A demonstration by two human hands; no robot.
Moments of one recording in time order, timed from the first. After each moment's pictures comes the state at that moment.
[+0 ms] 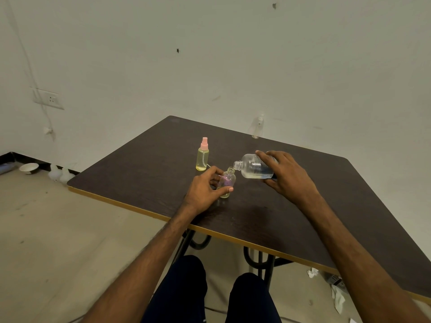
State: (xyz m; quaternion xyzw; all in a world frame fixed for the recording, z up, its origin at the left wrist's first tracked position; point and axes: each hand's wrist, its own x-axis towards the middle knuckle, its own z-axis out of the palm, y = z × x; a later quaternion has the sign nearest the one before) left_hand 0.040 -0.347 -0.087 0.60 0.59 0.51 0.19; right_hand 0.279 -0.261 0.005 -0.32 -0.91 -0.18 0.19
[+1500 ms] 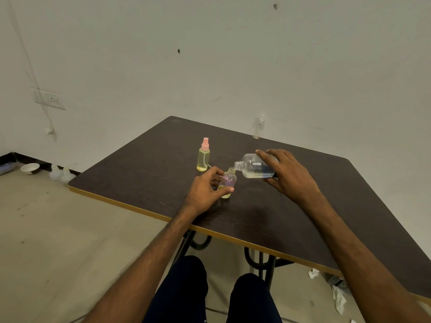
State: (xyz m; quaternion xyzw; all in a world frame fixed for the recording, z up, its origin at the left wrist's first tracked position) left_hand 0.040 -0.347 -0.087 0.60 0.58 0.52 0.20; right_hand 0.277 -0.257 0.008 -0.32 -0.91 -0.19 0.17
